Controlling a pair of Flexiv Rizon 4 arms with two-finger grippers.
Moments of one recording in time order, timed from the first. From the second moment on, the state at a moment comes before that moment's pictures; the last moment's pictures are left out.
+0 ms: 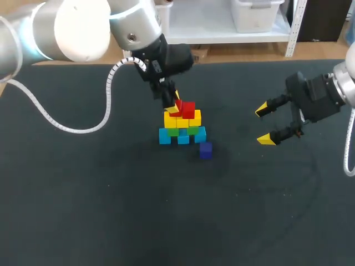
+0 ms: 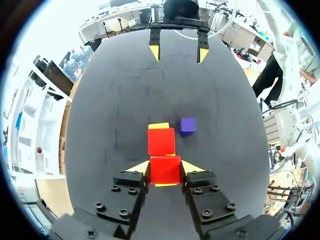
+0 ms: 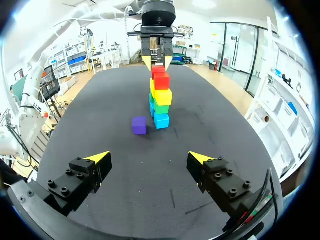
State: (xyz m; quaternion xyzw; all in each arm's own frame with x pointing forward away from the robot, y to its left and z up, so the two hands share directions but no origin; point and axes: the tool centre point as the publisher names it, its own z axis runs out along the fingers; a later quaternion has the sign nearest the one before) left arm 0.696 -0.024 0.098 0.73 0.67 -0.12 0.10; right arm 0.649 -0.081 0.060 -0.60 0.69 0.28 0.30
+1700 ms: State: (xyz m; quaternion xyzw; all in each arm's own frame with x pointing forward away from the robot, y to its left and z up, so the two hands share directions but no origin) left arm 0.696 -0.026 0.092 0.72 0.67 -0.13 0.09; right arm 0.649 -0.081 0.060 -0.60 0.69 0.28 0.30
